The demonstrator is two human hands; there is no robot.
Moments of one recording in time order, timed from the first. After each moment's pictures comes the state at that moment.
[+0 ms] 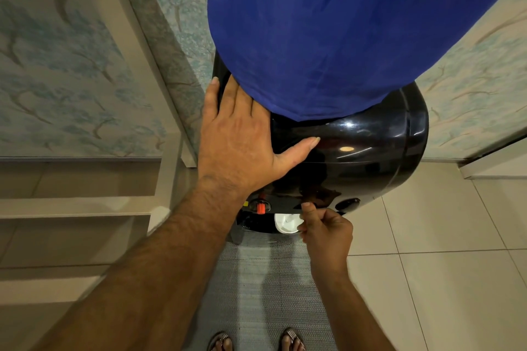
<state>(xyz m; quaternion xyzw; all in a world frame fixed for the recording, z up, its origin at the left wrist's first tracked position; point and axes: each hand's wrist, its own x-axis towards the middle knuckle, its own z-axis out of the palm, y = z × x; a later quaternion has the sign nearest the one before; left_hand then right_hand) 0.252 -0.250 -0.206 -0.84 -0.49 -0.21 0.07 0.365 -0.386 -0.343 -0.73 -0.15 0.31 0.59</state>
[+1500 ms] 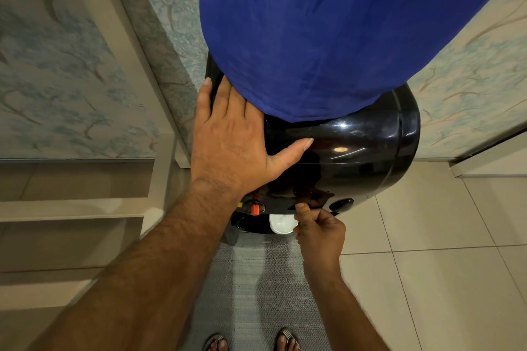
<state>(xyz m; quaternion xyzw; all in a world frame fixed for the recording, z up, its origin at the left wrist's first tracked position) 0.252 -0.250 -0.208 -0.84 -0.49 -0.22 0.07 0.362 -0.384 -0.342 -0.73 -0.12 0.31 0.59</state>
